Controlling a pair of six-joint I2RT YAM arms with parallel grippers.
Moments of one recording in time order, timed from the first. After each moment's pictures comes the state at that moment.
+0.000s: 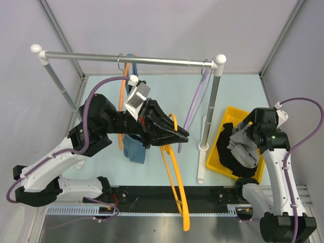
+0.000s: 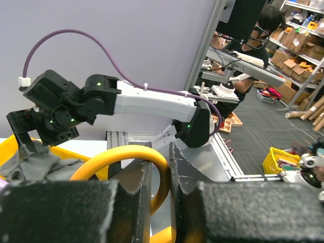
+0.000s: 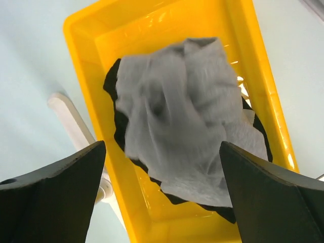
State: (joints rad) left arm -1.10 1.11 1.53 -0.14 0.63 -0.42; right arm -0.03 0.87 0.94 -0.89 0.32 0.67
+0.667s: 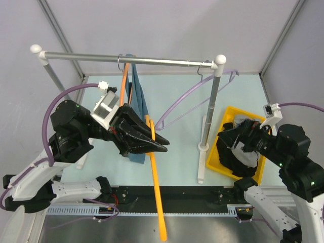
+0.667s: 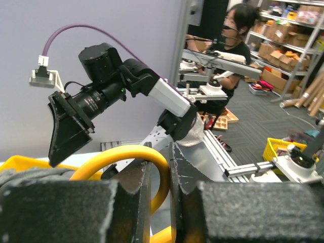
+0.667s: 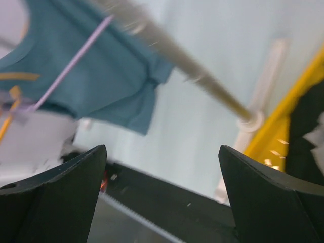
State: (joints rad) left arm -1.08 1.00 1.53 -0.16 0.72 -0.39; right arm 0.37 0.61 1.28 -1.02 -0.15 0.59
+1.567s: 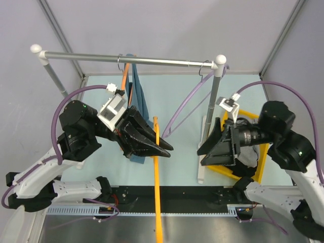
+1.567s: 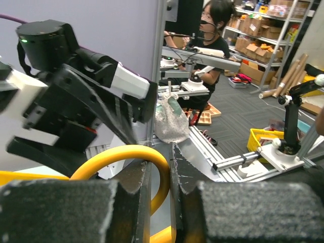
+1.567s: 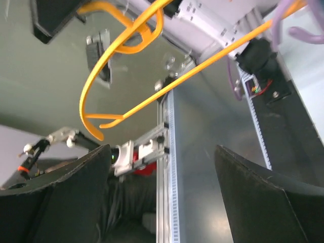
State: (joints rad) left arm -1.08 1.01 1.47 -0.02 0.85 -0.44; right arm 0.63 0.84 1.42 -0.73 -1.01 0.73
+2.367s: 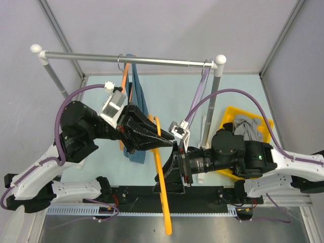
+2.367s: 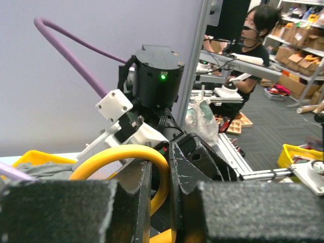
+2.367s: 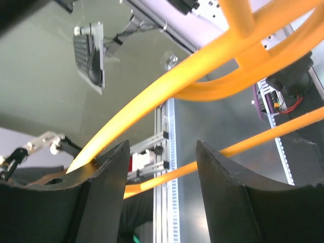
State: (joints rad) left arm -1.08 0.99 1.47 -0.12 0.67 -0.37; right arm 1.54 1.08 1.44 -0.45 -0.17 0.79
